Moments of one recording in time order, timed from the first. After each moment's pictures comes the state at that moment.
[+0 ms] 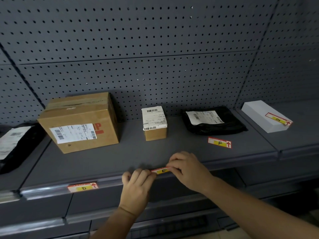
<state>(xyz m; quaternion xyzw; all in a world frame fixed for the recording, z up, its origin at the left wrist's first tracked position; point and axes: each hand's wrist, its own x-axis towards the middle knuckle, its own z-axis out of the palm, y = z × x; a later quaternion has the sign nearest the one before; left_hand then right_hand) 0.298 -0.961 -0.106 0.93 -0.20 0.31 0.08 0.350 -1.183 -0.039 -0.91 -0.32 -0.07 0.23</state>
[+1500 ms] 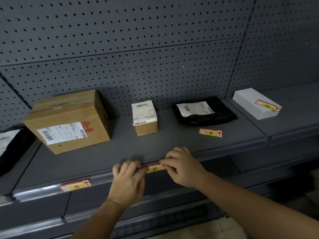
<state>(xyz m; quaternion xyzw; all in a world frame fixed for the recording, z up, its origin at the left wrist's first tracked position) 0.299 -0.957 -0.092 0.93 -0.23 0.28 0.07 0.342 -1.198 -0.062 -0.90 -0.36 -0.14 0.22</state>
